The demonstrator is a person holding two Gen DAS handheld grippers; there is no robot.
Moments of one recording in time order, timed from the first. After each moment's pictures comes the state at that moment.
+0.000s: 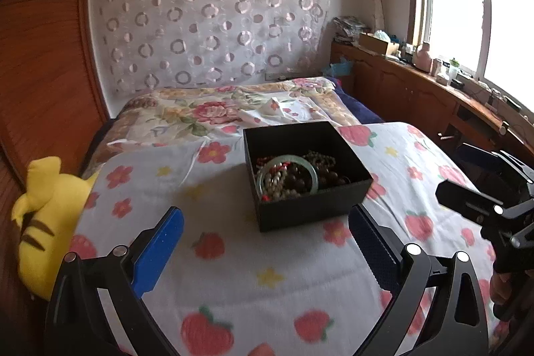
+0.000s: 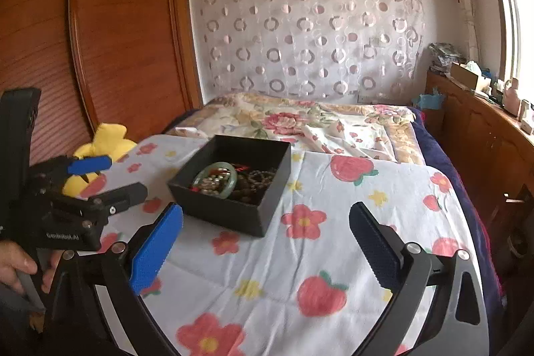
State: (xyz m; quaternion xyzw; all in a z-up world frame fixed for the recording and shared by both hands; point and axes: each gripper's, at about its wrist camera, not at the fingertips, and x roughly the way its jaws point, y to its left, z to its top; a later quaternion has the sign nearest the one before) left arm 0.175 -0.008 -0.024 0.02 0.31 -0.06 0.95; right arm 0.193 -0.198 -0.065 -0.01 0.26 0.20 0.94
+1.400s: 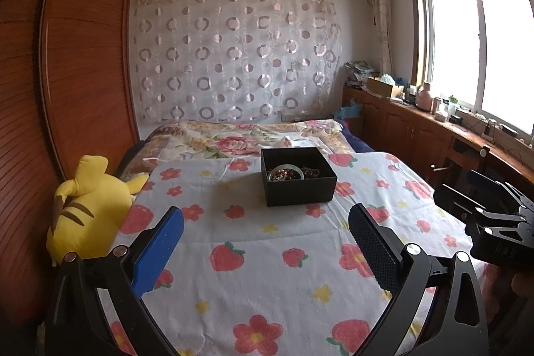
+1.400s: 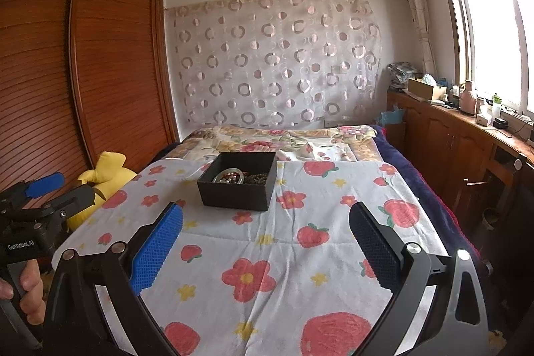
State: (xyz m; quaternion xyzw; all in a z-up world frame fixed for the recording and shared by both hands) left arm 0.022 -0.004 0.022 0.00 0.22 -0.02 0.98; right arm 0.059 -0.208 -0.034 0.02 0.20 0.13 0.97
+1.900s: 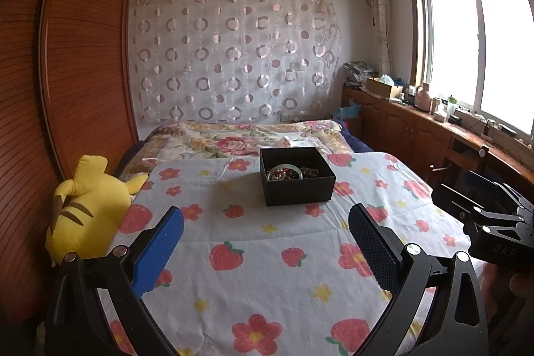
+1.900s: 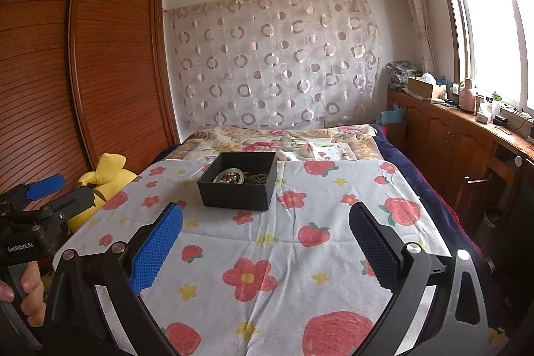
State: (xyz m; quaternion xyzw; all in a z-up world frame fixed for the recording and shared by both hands) left arm 0.021 -0.003 0.021 0.00 0.22 -0.02 0.98; right arm 0.057 -0.204 -0.036 0.02 0.20 0.12 0.97
